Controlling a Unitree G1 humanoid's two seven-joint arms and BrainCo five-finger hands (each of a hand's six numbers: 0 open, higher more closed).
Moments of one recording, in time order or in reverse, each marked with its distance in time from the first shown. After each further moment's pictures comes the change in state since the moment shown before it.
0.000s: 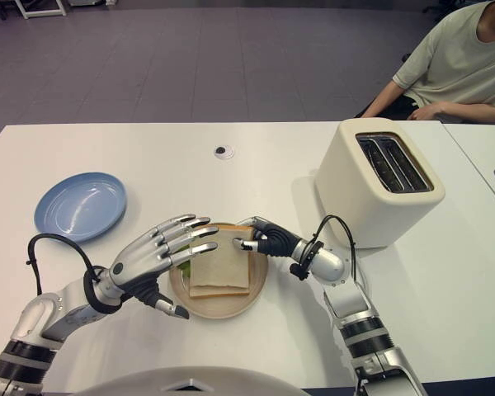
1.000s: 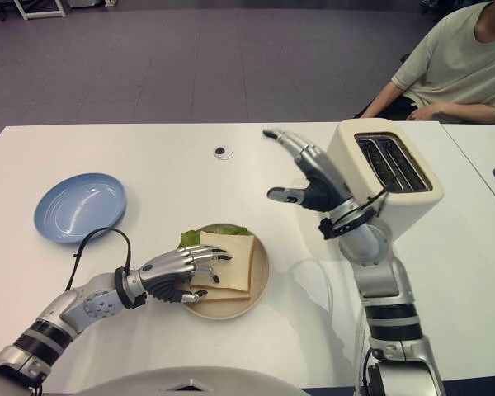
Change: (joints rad) left arm -0.146 0.071 -0.305 0.303 -0.360 0.044 -0.399; right arm -0.058 -0.067 -0.284 -0.297 -0.298 -0.075 -0.402
